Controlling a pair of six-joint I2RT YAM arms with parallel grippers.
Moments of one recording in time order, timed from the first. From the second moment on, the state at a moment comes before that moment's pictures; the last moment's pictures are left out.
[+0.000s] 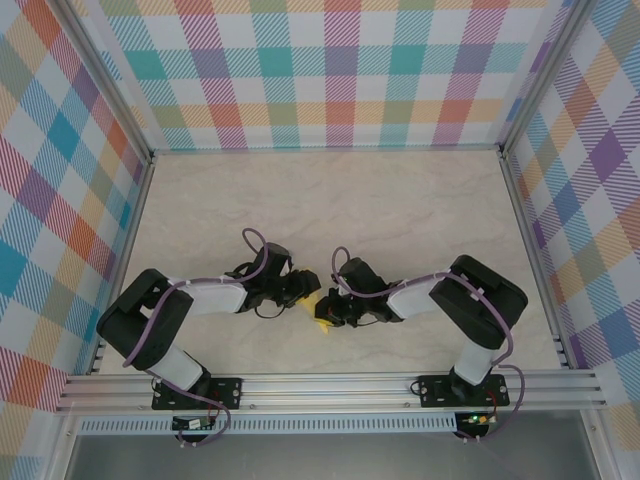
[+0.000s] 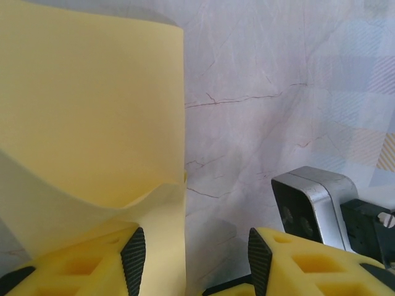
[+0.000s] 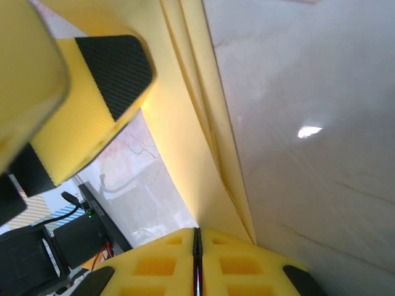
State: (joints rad) left arm -0.63 1.55 0.59 0.12 0.37 -1.06; right arm 0.86 1.73 0.61 0.30 -0.55 1.18
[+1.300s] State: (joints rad) left arm -0.63 1.41 0.53 0.13 0.37 -0.86; right arm 0.85 1.75 0.72 0.05 -0.59 1.05
